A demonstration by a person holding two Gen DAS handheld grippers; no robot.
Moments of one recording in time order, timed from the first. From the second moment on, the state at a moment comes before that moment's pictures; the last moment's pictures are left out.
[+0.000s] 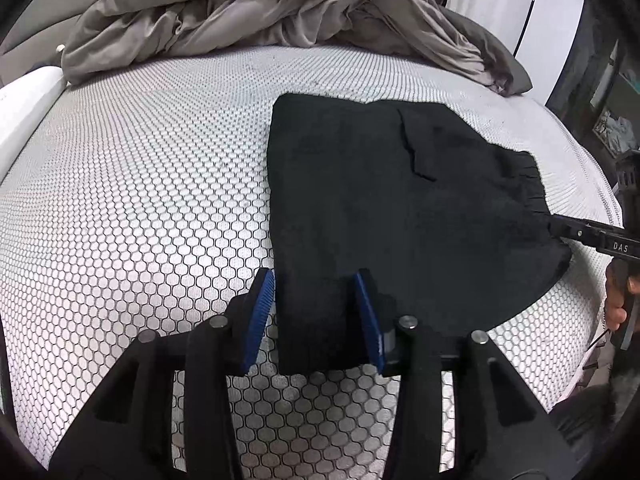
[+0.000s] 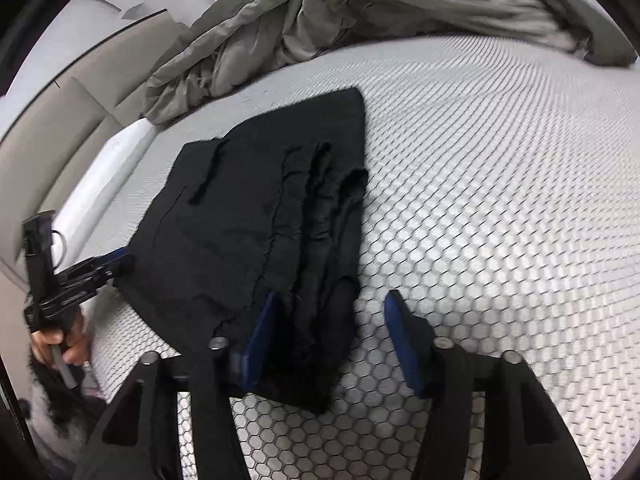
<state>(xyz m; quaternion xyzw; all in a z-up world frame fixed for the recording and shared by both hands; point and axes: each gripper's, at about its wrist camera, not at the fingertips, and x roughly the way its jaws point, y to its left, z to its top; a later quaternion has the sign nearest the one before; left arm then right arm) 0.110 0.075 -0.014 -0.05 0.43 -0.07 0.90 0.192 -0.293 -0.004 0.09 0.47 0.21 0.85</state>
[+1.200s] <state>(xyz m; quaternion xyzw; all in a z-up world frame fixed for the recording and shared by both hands) 0.036 0.032 0.038 -0.07 0.28 -0.07 0.96 0.105 -0.232 0.050 0.05 0.27 0.22 0.94</state>
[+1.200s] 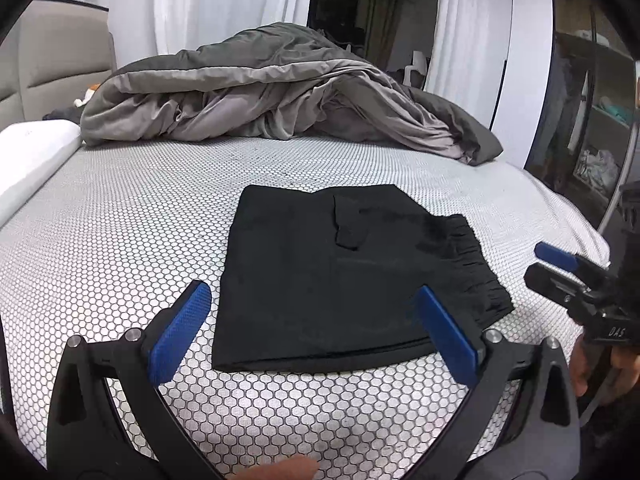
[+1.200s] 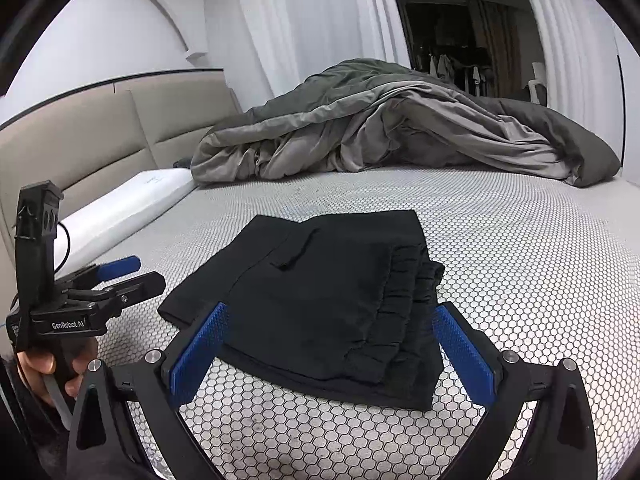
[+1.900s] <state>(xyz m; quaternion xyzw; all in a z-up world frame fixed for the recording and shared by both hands) 0.028 0.041 0.043 -0.09 0.27 -0.06 0.96 0.107 -0.229 0.048 0.04 0.27 0.22 0.94</state>
